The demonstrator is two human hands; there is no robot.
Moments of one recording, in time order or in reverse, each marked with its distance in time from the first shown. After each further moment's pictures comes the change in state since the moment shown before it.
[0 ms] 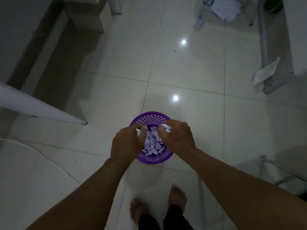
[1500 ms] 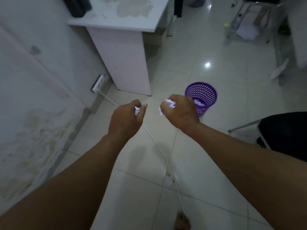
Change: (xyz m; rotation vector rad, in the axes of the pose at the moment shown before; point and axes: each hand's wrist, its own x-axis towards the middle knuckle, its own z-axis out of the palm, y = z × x) left_hand -0.516 -0.134 -0.367 0.086 0.349 0.161; right_hand -0.512 -0.319 0.062 0.055 0.145 -0.314
